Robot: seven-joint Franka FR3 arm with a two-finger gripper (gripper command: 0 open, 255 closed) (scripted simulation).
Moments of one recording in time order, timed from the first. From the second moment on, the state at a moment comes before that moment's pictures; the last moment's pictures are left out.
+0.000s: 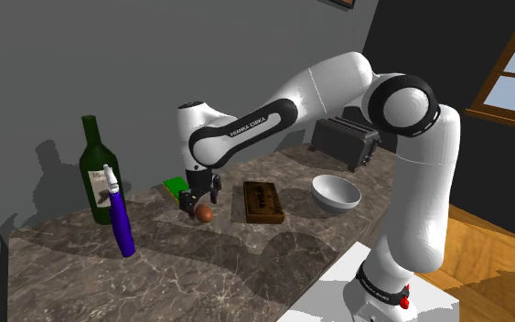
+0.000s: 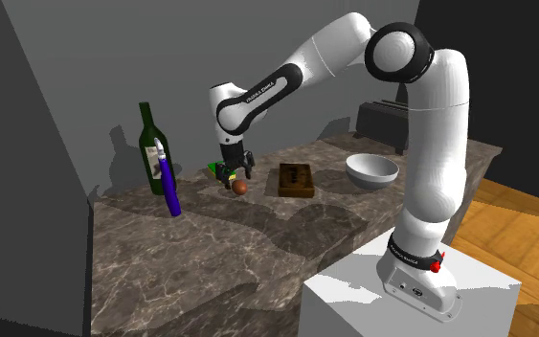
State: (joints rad) arm 0.17 0.27 0.27 -1.93 -0.07 2.06 0.41
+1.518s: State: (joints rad) arm 0.18 0.29 0.27 -1.95 -0.07 2.10 0.41
